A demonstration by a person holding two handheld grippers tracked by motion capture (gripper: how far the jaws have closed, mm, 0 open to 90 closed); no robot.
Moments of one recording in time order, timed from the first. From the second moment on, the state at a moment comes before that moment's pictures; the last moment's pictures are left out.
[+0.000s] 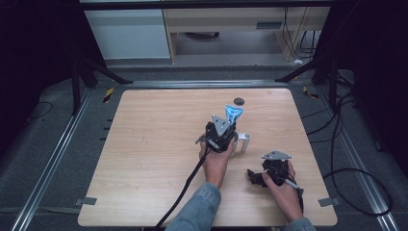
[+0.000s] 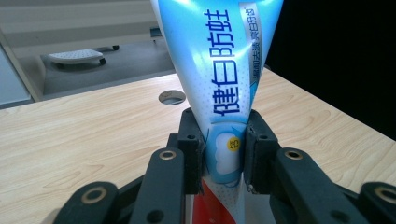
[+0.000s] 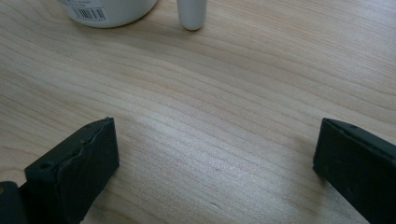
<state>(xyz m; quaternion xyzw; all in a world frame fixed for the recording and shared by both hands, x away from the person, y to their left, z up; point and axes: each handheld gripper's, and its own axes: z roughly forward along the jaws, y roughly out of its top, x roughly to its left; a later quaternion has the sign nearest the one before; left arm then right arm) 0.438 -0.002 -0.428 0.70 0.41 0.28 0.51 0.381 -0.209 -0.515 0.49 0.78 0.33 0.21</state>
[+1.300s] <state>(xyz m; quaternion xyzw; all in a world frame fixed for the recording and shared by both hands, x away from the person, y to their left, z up) 0.442 0.000 -0.424 0.71 0.43 0.26 0.49 0.381 -0.209 -0.515 0.49 0.78 0.33 0.21</state>
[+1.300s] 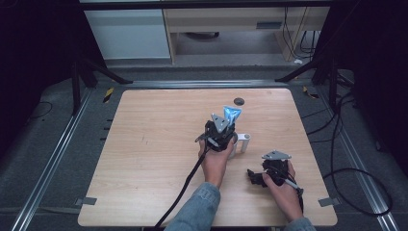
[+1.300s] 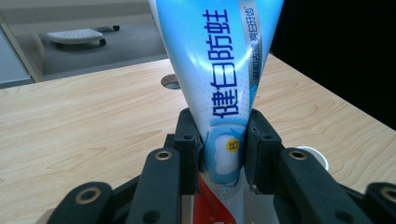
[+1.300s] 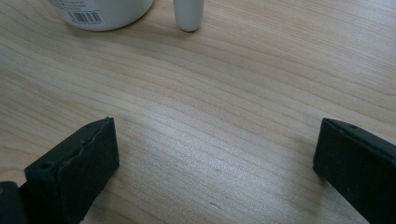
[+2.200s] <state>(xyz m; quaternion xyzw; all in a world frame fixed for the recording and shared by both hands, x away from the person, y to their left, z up) 0.440 0.005 -0.419 0.72 0.43 0.26 0.47 0.381 -0.209 -0.515 0.48 0.78 0.33 0.21</state>
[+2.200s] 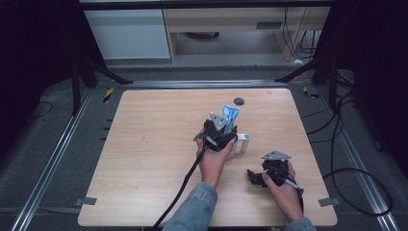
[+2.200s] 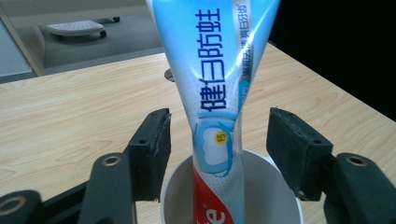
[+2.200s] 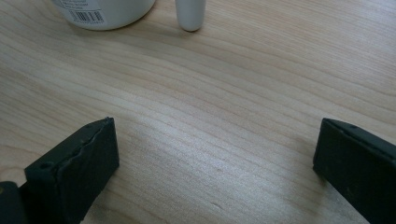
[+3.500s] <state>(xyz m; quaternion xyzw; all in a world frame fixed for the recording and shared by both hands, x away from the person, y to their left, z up) 0.437 0.027 -0.391 0.80 0.39 0.20 0.42 0.381 -0.209 -0.515 0.49 0.78 0.33 0.21</state>
